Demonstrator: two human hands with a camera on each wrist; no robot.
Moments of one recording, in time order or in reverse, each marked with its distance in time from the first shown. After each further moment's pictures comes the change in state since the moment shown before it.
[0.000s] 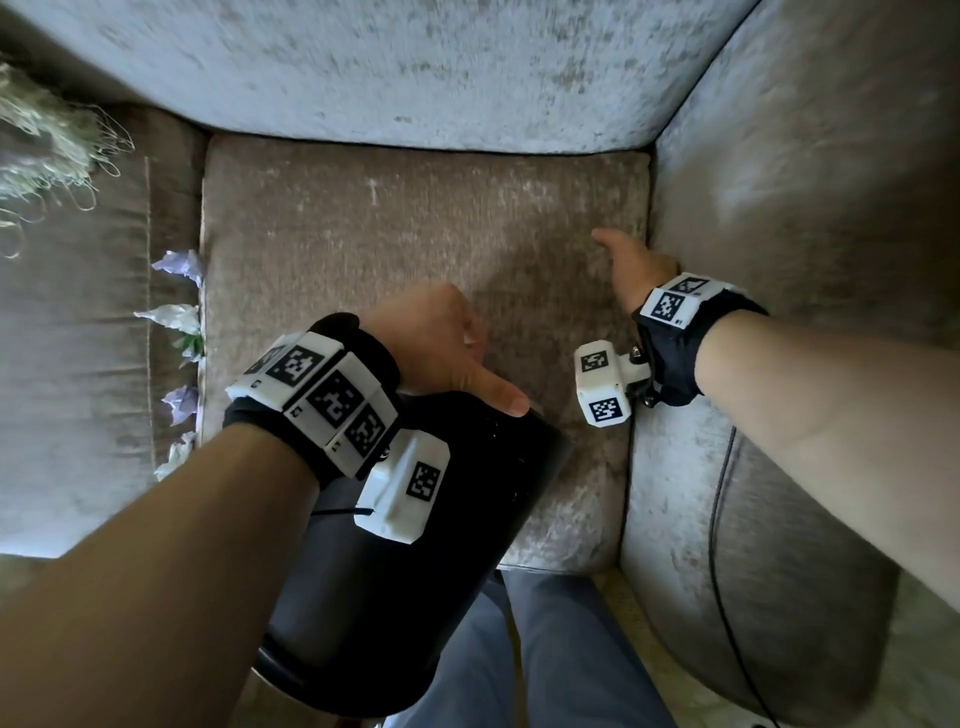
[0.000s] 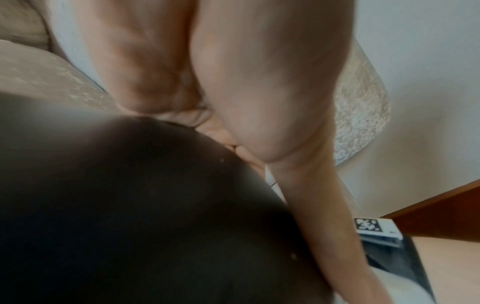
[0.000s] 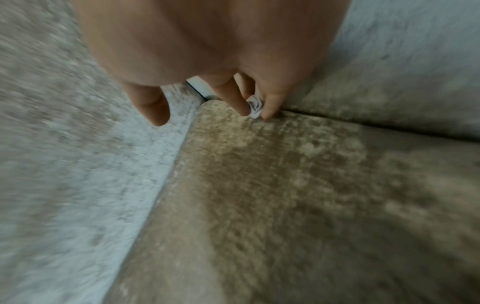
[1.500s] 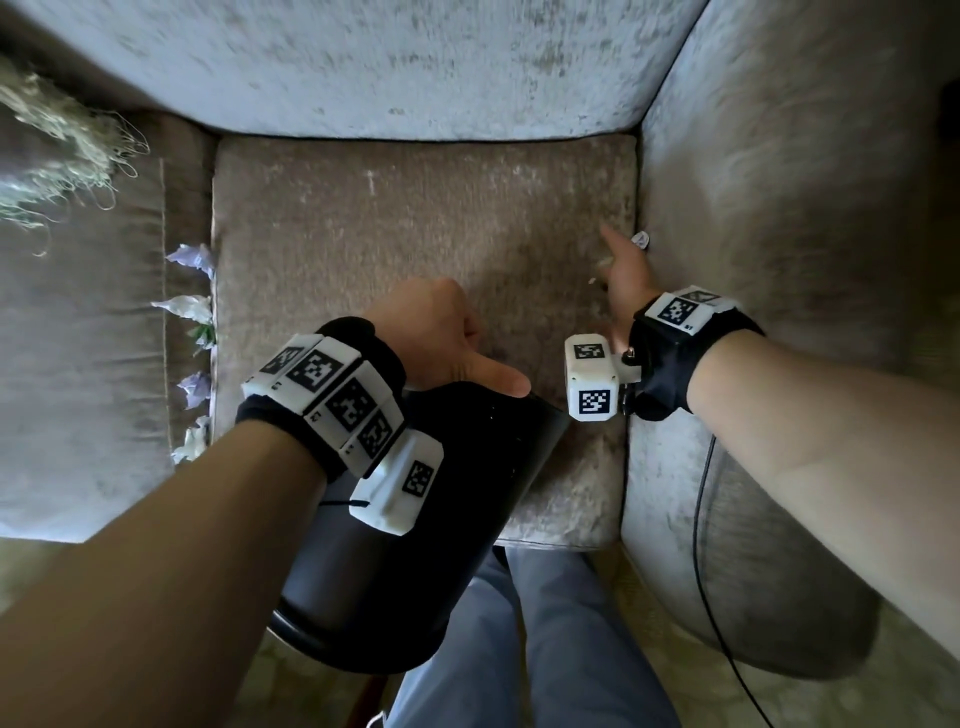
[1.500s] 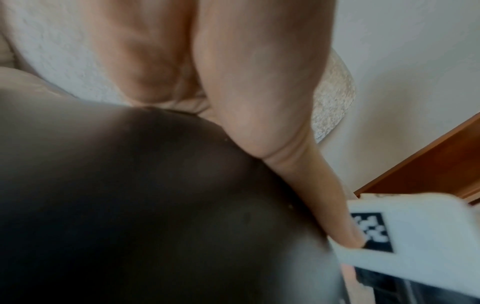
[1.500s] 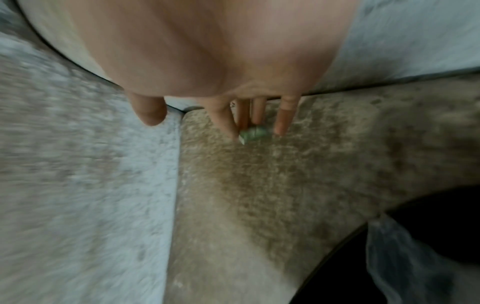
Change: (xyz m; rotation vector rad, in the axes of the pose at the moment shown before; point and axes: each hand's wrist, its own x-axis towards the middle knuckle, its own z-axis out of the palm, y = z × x) left_hand -0.017 0.007 0.025 0.110 0.087 0.041; right_hand 0.002 0.044 0.014 0.589 -0.343 0.051
